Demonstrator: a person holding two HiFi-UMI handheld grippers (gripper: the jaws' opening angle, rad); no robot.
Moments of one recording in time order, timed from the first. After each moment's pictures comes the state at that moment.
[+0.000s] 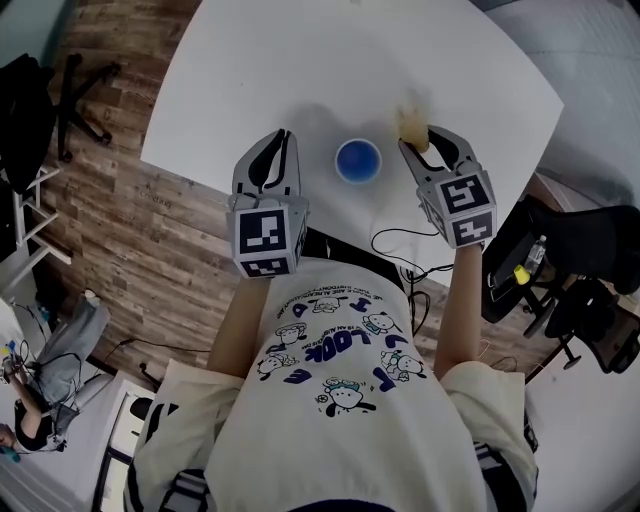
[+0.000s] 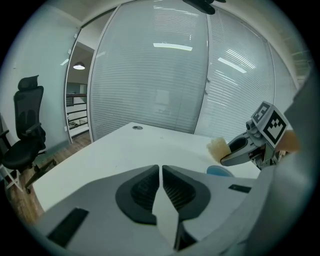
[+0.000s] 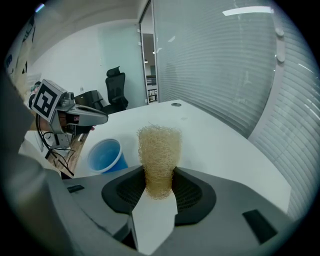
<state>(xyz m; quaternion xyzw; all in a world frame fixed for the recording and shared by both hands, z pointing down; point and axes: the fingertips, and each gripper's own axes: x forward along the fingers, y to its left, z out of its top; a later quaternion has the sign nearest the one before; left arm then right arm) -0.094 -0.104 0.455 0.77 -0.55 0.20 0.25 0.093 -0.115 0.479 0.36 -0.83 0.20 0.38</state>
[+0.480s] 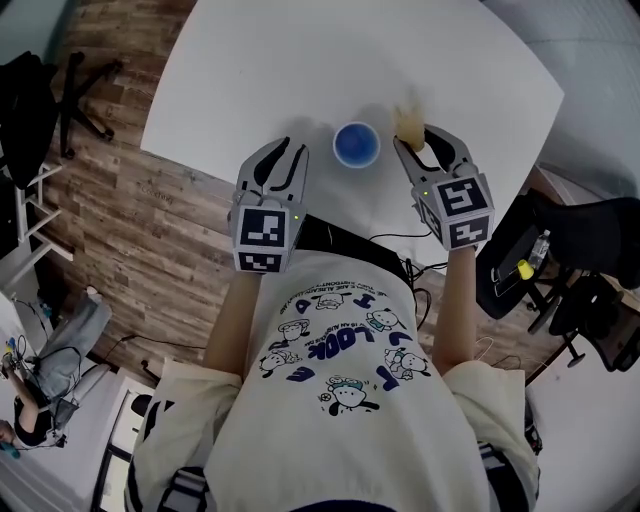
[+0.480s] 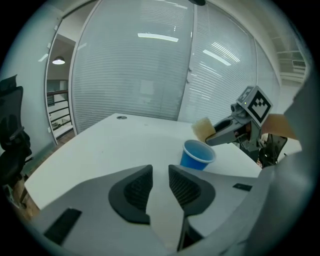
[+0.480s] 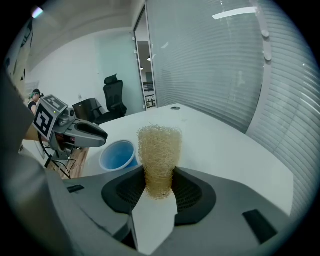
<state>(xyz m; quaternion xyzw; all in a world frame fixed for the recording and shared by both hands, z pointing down) -0.075 -0.065 0.474 0.81 -0.47 0.25 0.24 0.091 -0.094 0.470 0.38 -0.83 0.21 0.34</state>
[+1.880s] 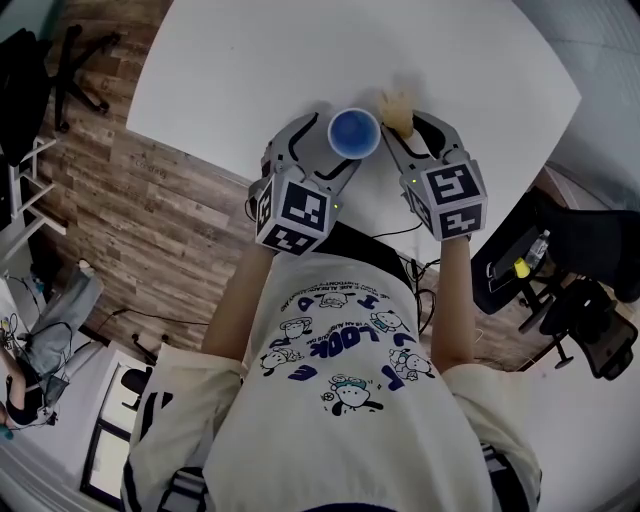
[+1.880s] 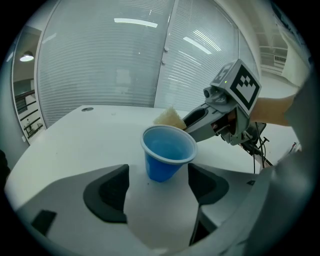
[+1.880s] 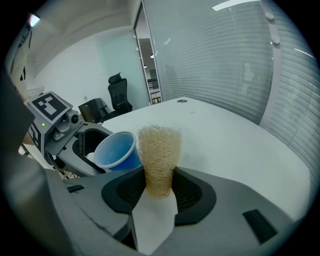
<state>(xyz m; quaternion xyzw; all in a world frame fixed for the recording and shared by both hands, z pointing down) 0.004 -0.050 0.506 0.85 -0.35 0.32 0.23 0.069 -0.092 0.495 0.34 -0.84 0.24 0.34</state>
